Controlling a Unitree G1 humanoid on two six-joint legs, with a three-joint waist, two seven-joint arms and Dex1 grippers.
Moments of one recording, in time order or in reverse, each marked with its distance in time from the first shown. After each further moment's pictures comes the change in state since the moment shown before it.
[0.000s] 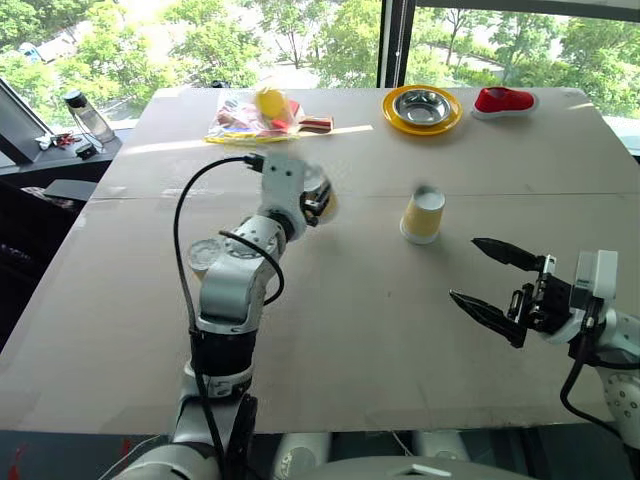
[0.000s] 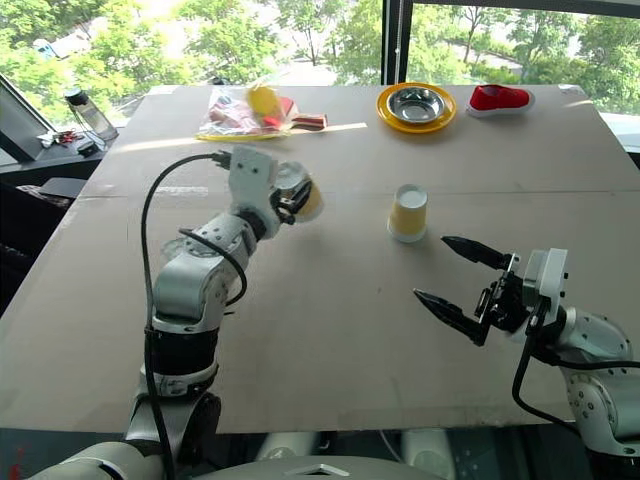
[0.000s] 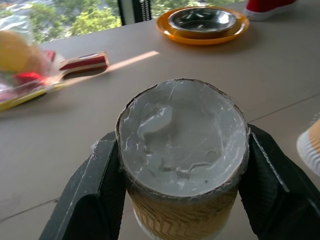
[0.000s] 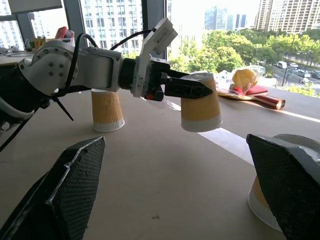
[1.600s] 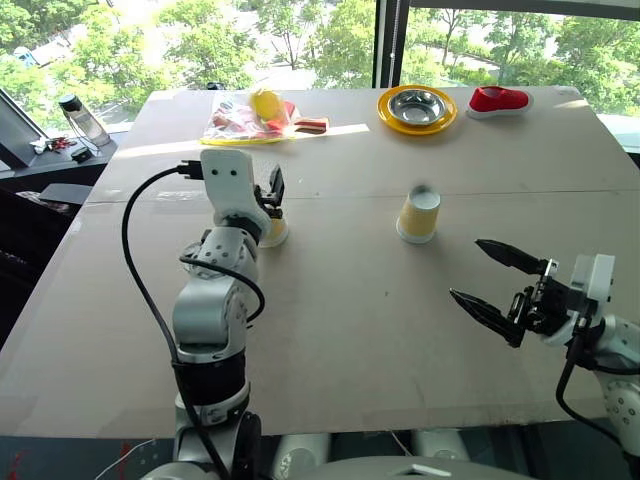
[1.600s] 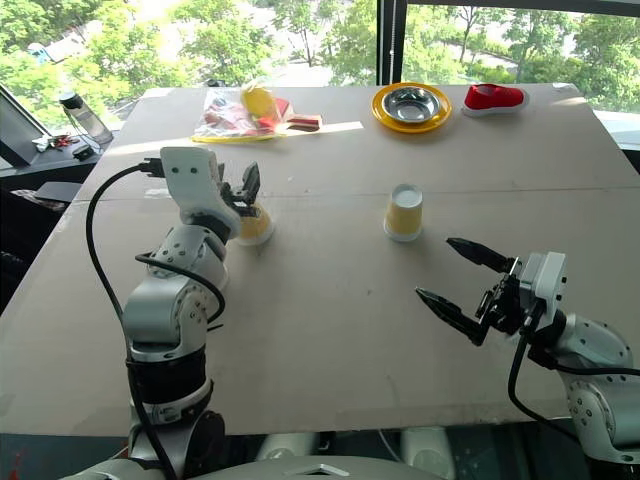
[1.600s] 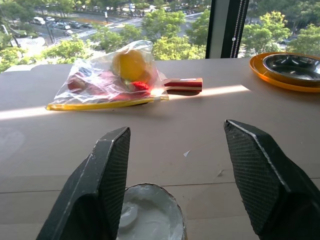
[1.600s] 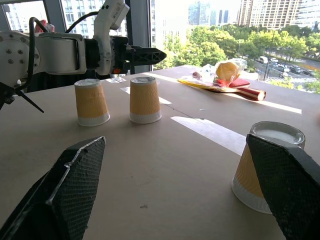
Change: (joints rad) left arm 0.131 -0.049 0.271 -0.229 0.042 0.119 0.345; right arm 0.012 0.011 0.003 -0.008 -0.030 -0.011 -0.043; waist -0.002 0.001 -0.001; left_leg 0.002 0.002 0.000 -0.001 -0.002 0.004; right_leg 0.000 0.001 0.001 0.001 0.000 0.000
